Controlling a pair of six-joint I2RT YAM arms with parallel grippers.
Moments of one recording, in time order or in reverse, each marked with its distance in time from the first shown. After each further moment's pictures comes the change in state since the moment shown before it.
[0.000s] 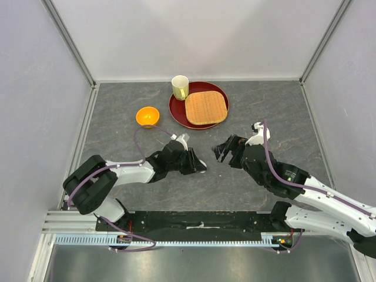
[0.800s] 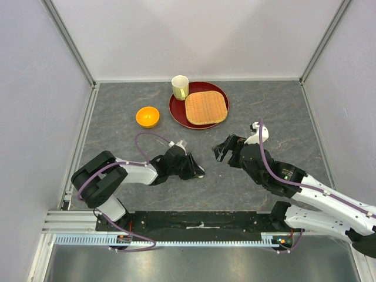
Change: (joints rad) left arm -0.029 0.105 -0.048 0.074 -0.042 -0.124; right arm -0.013 0.016 -0.013 -0.007 0.016 0.000
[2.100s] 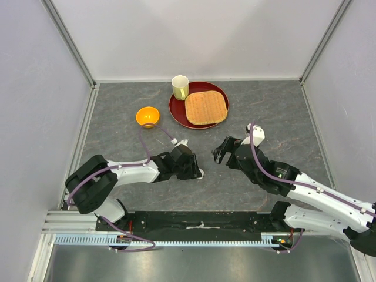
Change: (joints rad) left arm -0.067 -0.072 0.130 -0.388 -0.161 0.166; right arm -0.013 0.041 -0.023 -0.014 -0.004 -0.009
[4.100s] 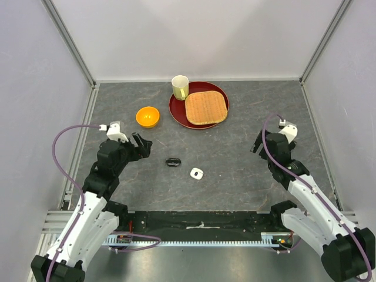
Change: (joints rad) left arm 0.629 -0.900 -0.148 -0.239 -0.028 0.499; right arm -0.666 -0.018 -0.217 0.093 -0.109 -0.356
